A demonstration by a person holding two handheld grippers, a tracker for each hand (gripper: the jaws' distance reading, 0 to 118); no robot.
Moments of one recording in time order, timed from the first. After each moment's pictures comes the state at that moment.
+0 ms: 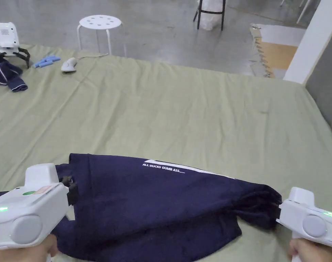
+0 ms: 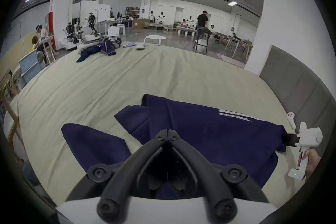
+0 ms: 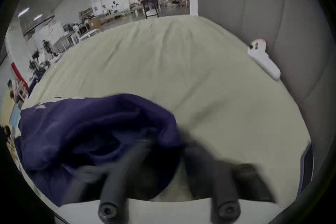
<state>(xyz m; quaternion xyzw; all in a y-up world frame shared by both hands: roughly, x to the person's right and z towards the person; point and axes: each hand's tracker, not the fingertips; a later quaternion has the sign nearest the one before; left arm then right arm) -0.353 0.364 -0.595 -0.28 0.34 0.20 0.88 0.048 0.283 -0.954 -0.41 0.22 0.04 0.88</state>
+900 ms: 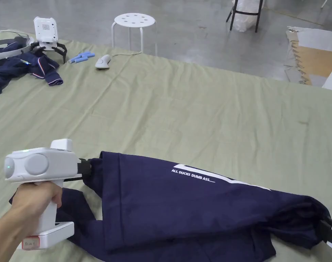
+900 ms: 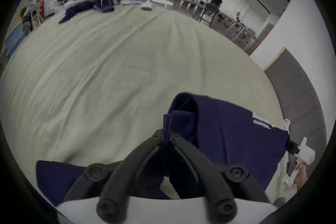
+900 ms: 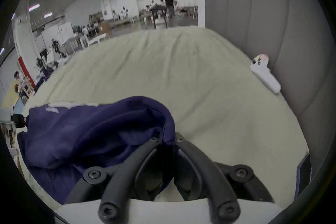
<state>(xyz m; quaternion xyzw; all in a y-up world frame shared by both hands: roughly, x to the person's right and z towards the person) -0.501 0.315 -0.615 -0.34 0.27 0.30 0.85 0.065 0.306 -0.952 -0.35 0.22 0.02 0.91</state>
